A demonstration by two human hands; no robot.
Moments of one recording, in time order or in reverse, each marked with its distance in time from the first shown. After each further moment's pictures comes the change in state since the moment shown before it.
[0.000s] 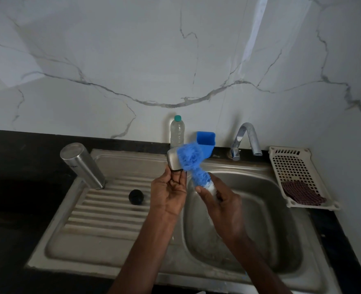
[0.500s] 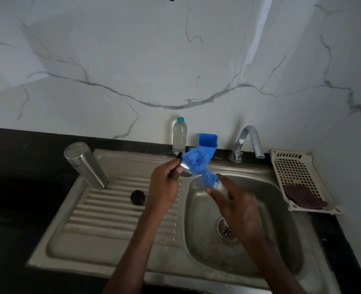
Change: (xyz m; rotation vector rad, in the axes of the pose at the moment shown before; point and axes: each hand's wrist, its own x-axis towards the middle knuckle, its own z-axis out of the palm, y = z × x) left_hand 0.015 0.027 -0.016 1.593 -0.306 0.744; right_hand 0.007 -0.023 -0.035 -0.396 -0.132 -0.050
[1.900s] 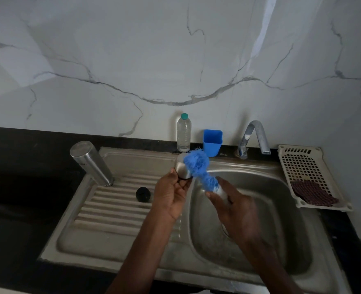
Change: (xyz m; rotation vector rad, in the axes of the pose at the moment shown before) left_hand -0.012 -0.004 0.018 -1.127 0.194 -0.684; right_hand -0.011 0.009 0.020 0.069 -0.011 0.063
